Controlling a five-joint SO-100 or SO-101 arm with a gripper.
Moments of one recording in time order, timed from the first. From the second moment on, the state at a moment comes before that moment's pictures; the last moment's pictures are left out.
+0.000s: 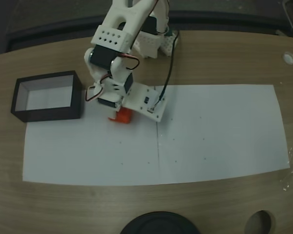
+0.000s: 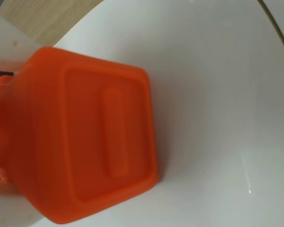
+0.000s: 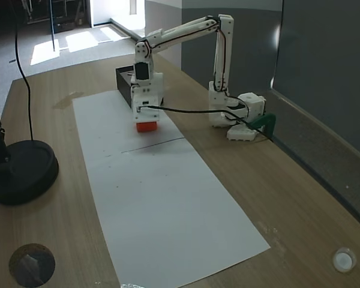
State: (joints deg) arm 28.8 93.6 110.2 71.6 -5.9
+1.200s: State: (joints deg) arm 64.1 73.4 62.1 83.7 -19.2
